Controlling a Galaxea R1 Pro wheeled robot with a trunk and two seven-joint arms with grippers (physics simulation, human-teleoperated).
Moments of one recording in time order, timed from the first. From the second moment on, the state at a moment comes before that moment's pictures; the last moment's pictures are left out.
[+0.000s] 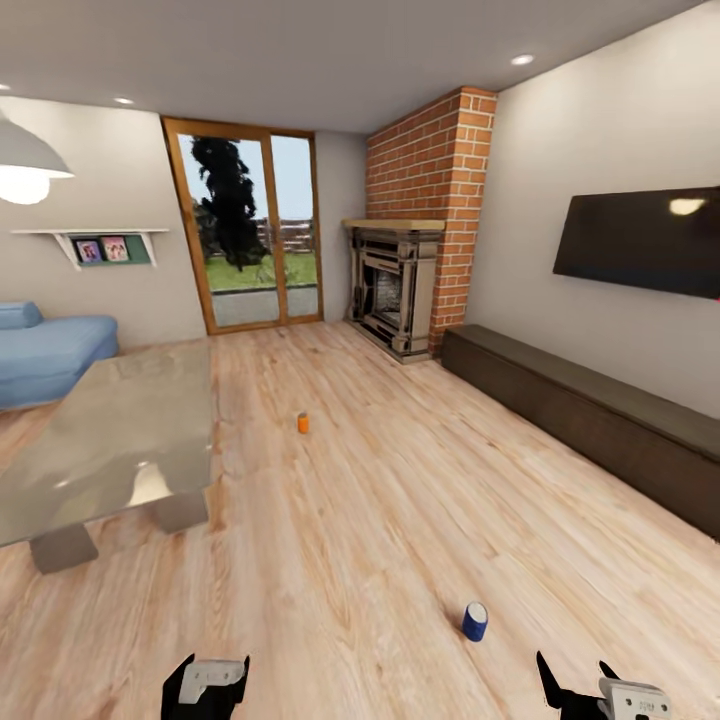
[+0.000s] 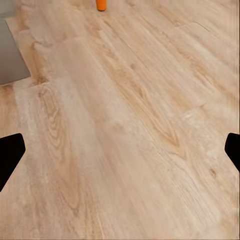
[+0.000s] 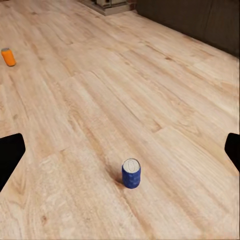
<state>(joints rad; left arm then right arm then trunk) -0.02 0.03 -0.01 -0.93 0.00 -0.19 0.00 0.15 -0.11 -0.19 -1.15 -0.17 -0.28 0.16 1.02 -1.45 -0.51</state>
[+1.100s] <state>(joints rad) -0.02 0.03 -0.01 -0.93 0.00 -0.19 0.00 0.15 -0.11 -0.19 -1.15 -0.17 -0.28 0.16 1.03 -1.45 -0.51</state>
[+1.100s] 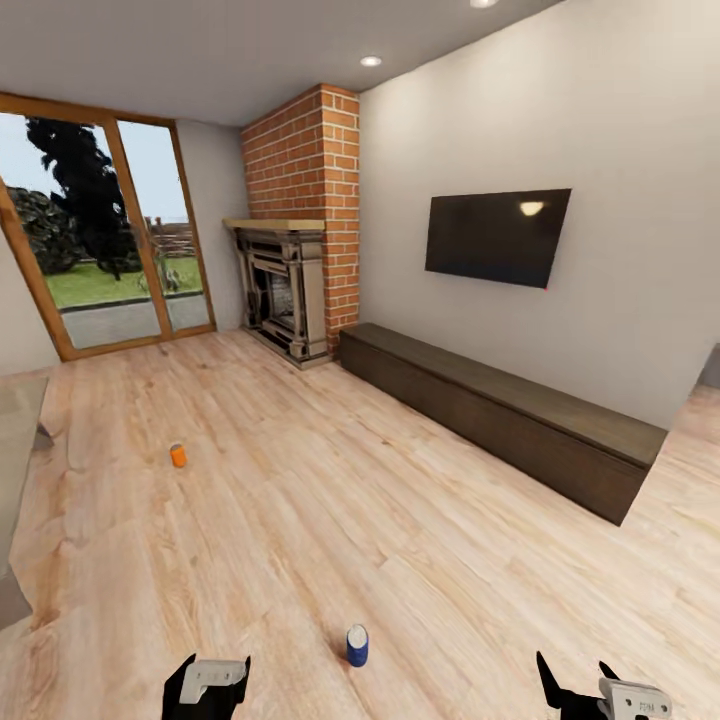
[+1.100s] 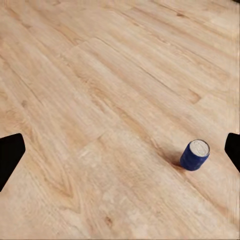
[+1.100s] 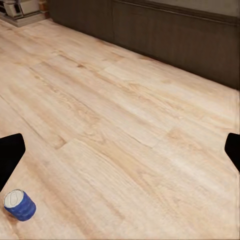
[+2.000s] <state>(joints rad) -0.02 0.03 -0.01 -0.93 0.00 -0.19 0.00 0.15 -0.11 -0.19 -1.14 -0.17 -0.28 0.16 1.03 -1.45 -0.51</state>
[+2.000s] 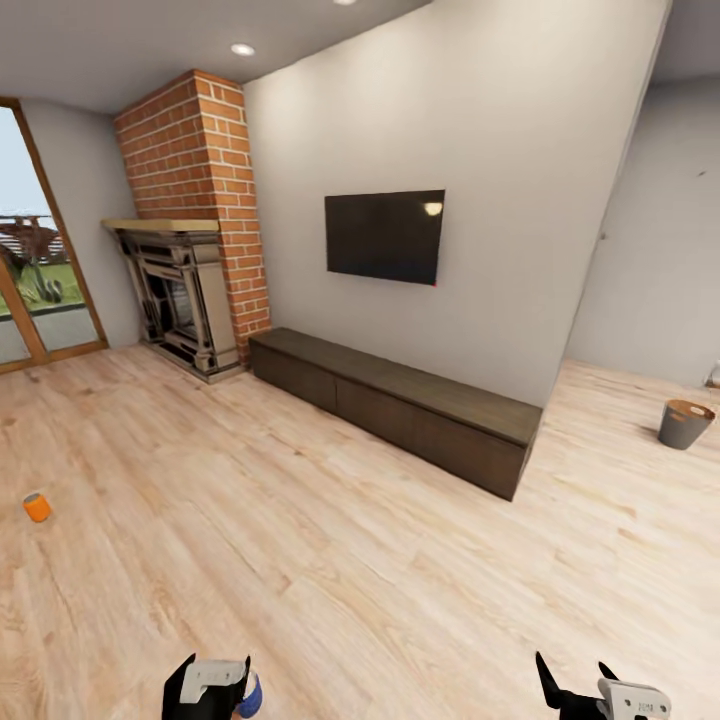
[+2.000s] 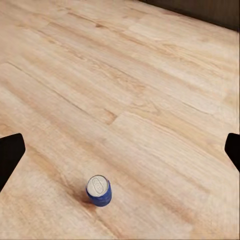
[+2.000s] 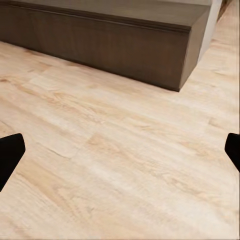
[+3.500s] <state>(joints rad) -0.02 0.03 -0.01 -0.93 0.00 -0.19 0.00 0.15 -0.11 -0.19 -1.14 -0.17 -0.28 0.16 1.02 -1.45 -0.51</state>
